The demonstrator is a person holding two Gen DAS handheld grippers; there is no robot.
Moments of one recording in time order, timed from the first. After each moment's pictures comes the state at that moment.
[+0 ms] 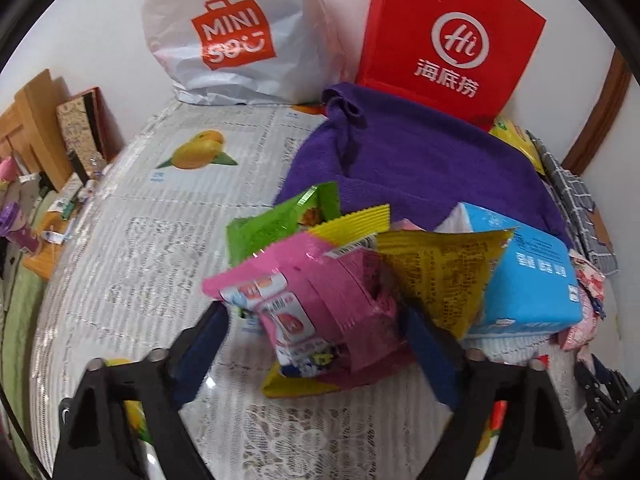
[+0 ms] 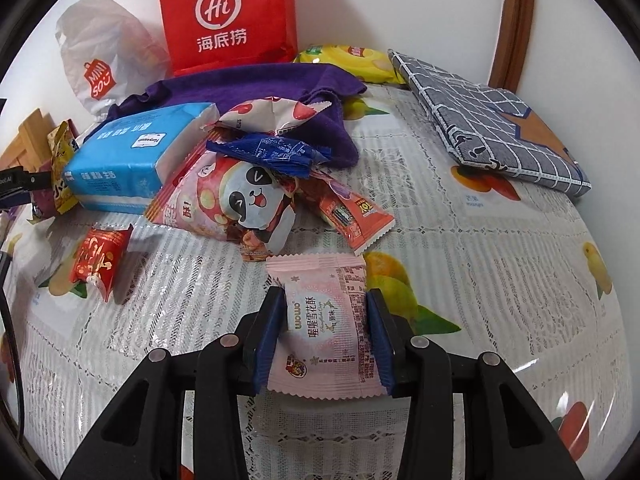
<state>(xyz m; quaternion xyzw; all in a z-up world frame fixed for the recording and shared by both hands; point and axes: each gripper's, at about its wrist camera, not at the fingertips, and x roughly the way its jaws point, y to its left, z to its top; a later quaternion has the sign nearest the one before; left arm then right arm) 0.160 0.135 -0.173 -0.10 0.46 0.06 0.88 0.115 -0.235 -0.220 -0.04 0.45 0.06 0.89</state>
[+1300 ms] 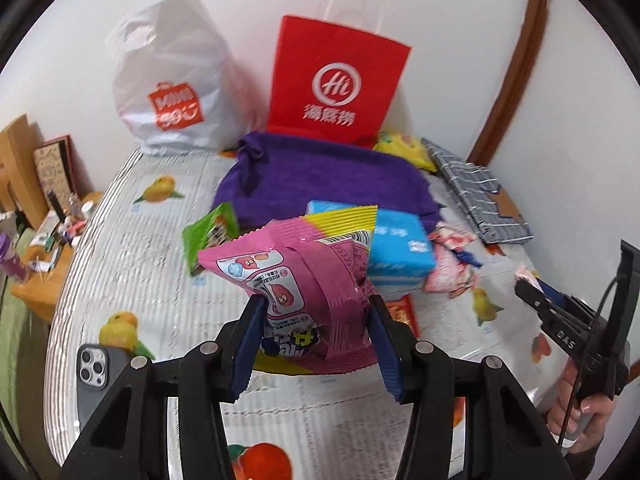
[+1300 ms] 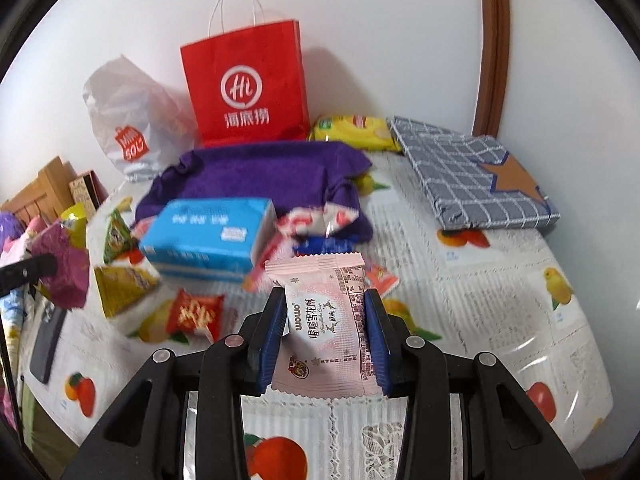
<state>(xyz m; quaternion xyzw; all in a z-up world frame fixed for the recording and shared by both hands) 0.057 0.073 -0.077 -0.09 0.40 -0.05 0.91 0.073 -0.214 -0.116 0.01 0.38 0.06 0.92</state>
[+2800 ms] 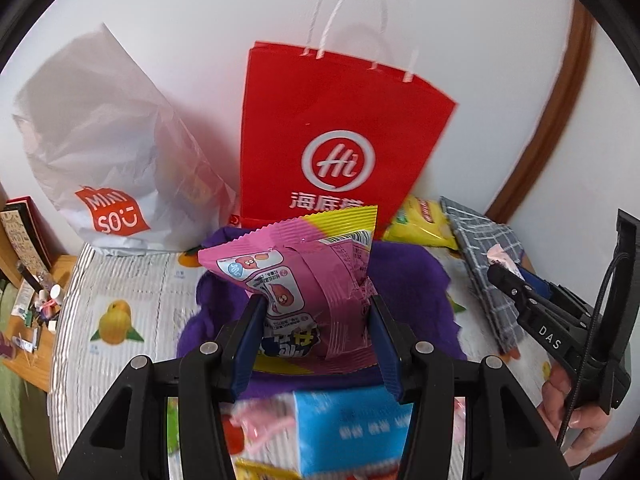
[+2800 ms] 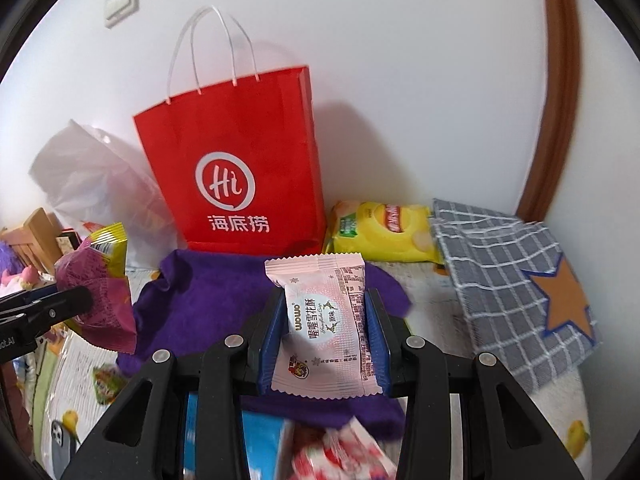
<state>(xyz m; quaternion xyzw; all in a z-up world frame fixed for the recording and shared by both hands) 0.266 0.073 -0.039 -0.09 0.40 -0.04 0.91 0.295 -0.174 -0.076 0.01 0.37 0.08 0.92</state>
